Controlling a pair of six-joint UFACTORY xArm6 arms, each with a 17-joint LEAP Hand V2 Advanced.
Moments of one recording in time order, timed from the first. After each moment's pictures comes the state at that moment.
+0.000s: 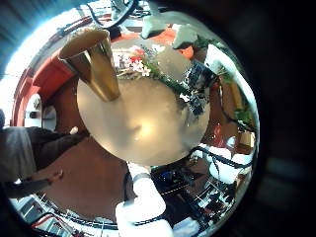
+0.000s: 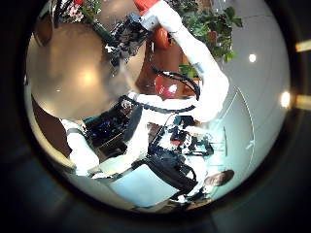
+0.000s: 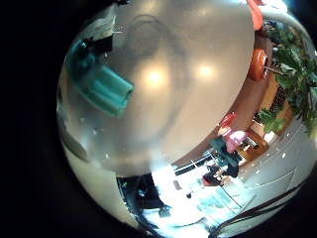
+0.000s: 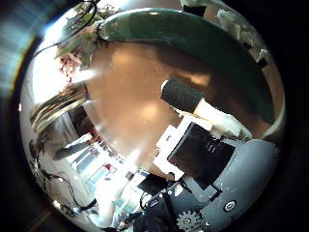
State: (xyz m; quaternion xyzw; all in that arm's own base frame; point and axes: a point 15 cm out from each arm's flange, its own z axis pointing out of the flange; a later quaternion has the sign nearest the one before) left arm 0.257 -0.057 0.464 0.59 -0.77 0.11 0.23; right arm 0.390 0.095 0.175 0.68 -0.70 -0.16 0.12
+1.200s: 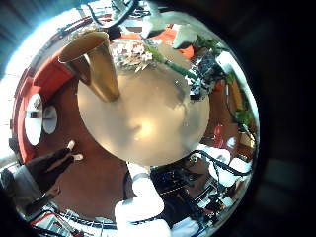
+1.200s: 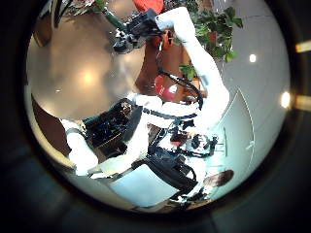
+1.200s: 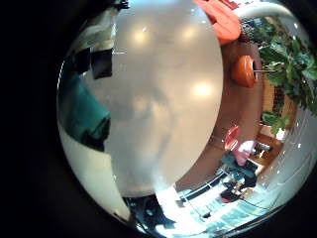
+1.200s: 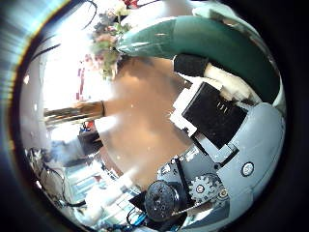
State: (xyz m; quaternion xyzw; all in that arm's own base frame) left arm 0.263 -0.062 0.468 0.59 -0.76 0.11 0.23; right arm 0.442 0.035 0.269 0.68 -0.73 -0.04 -0.05
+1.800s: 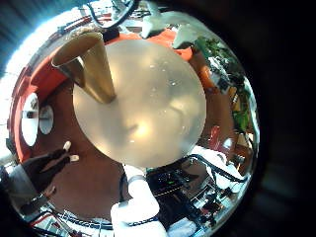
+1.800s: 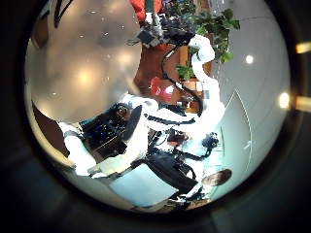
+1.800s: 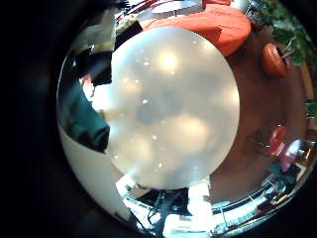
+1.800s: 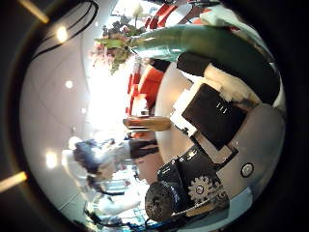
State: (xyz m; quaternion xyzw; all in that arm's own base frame) left arm 0.275 -0.071 0.461 0.59 -0.75 0.12 0.27; right arm 0.423 0.021 0.434 0.60 -0.68 -0.20 -0.38
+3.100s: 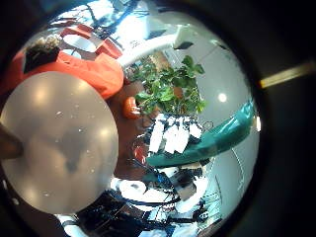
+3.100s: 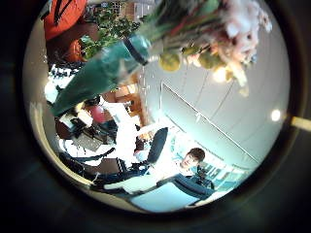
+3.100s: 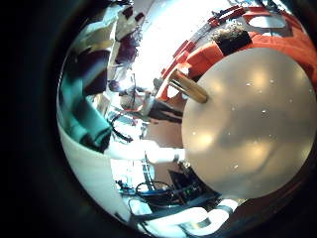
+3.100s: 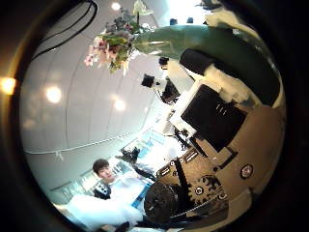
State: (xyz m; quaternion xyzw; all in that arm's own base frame) left arm 0.348 -0.175 0.608 0.37 -0.64 0.48 0.47; right arm 0.321 0.146 0.524 0.68 -0.33 -0.40 -0.52
